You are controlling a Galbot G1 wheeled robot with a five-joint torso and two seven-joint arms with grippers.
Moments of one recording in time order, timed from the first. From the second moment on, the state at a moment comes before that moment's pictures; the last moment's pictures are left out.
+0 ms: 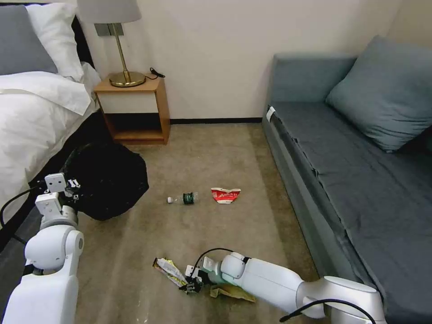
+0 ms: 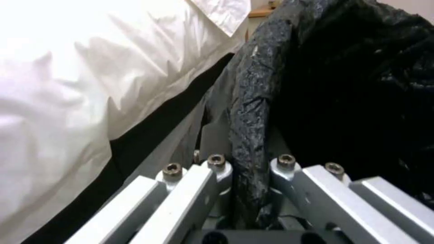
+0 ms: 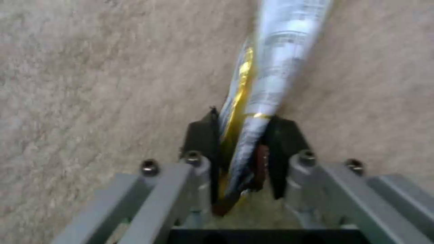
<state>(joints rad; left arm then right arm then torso) 1.17 -1.23 -0.82 -1.89 -0.25 0.40 -0.23 -0.50 1.38 -0.89 0.87 0.42 -0.10 -0.49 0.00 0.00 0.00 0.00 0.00</state>
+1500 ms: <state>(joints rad) 1.25 -1.23 -0.79 -1.88 -0.29 0.33 -0.17 -0.33 1.36 -0.48 1.34 0.88 -0.21 -0.30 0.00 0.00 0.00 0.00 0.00</state>
